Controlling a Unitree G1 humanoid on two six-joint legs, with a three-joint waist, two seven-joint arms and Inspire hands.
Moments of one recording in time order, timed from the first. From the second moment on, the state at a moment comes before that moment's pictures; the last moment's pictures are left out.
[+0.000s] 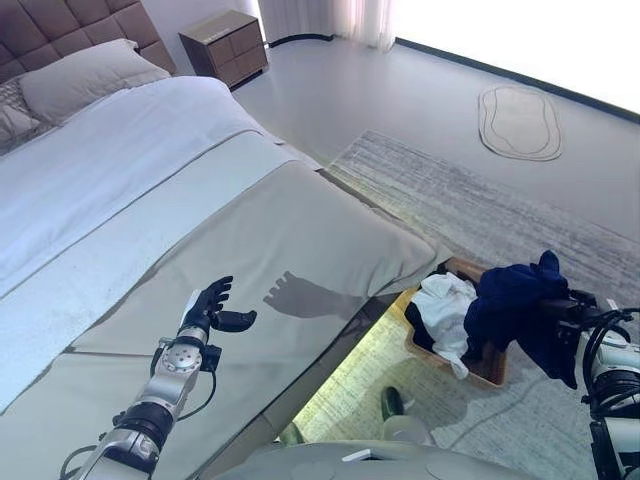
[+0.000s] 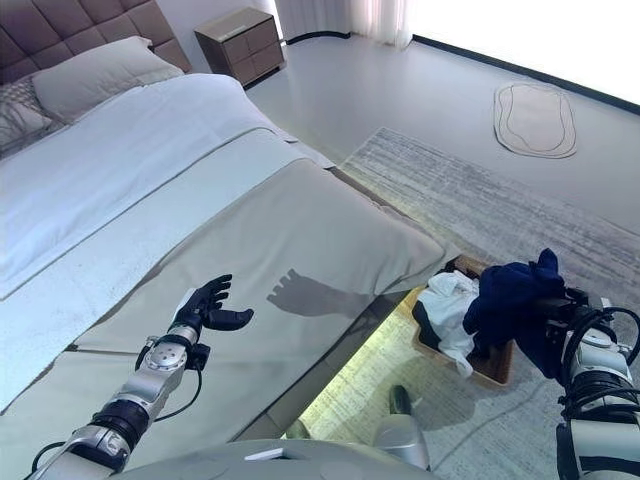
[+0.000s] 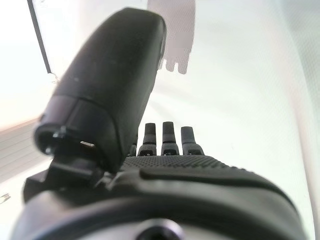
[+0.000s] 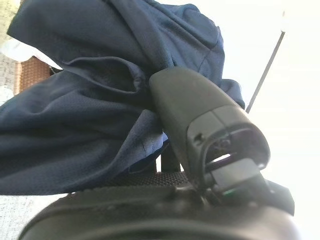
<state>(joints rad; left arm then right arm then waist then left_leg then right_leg) -0.11 0.44 -0.27 0.69 -0.19 -0.04 0.13 -0.27 -0.74 -0.11 0.97 0.38 0.19 -0.14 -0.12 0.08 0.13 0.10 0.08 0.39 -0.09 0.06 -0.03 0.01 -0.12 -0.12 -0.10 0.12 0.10</state>
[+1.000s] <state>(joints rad) -0.09 0.36 -0.28 0.69 -0.19 -0.04 0.13 -0.28 -0.84 -0.15 0.95 0.35 0.19 -0.14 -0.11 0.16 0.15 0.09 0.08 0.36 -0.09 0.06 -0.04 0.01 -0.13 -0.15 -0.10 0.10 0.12</state>
